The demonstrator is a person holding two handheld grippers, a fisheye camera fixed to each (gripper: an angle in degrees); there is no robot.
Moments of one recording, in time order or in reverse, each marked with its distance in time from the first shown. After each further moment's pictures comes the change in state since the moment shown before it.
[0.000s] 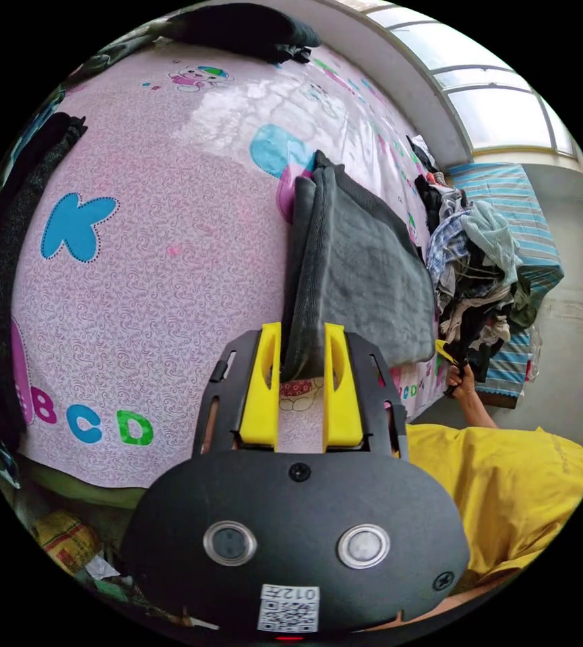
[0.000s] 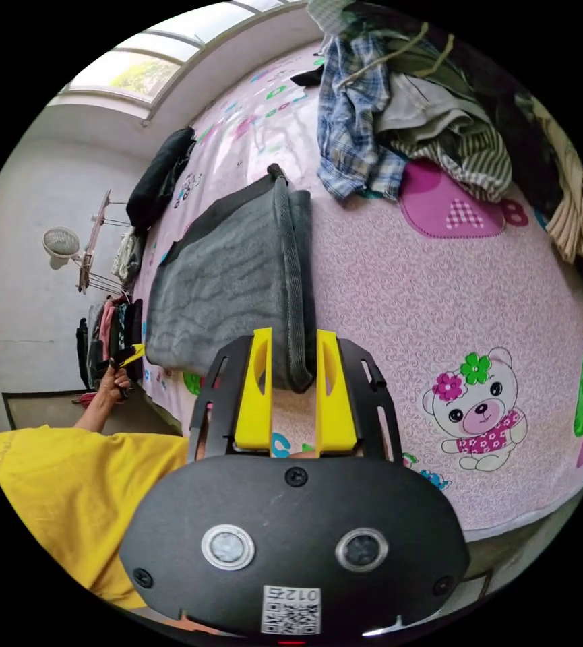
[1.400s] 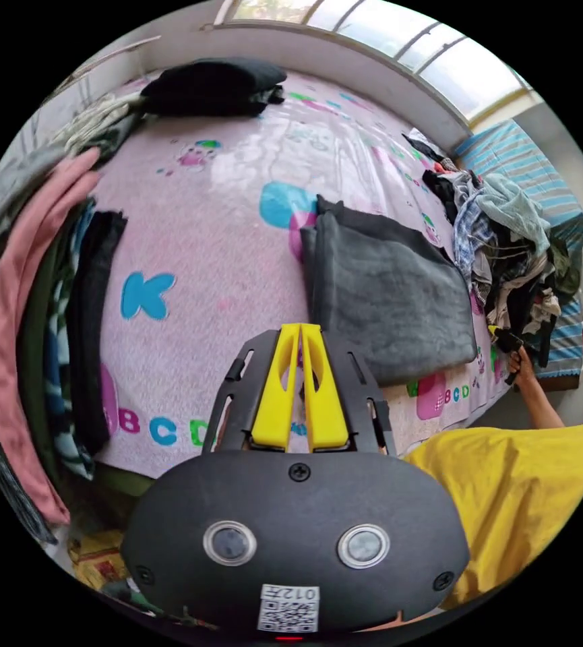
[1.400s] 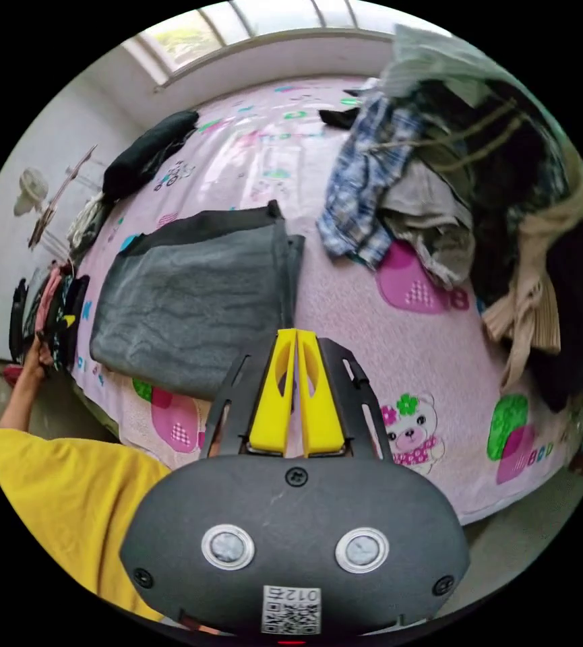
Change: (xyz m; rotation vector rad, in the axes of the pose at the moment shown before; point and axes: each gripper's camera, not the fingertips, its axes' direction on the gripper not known) left arm 0.083 0.001 -0.007 0.123 -0.311 0.149; right arm -0.179 -0.030 0.047 0.074 0.358 -0.160
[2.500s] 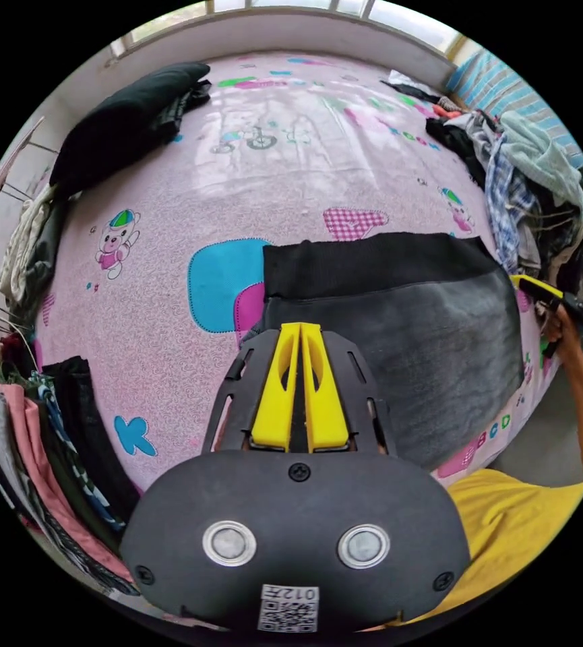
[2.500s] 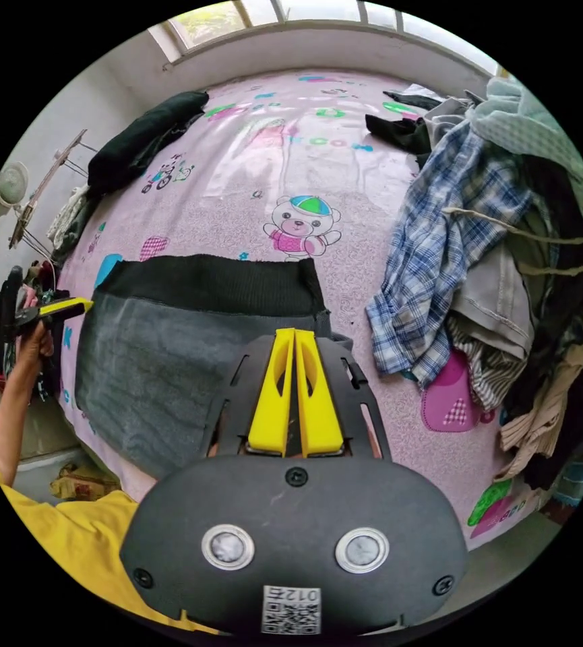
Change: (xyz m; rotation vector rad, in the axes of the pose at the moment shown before) left arm 0.155 -0.189 0.126 -0.130 -0.216 0.199; right arm -0.131 -0.147 0.075 -0.049 0.055 -0.084
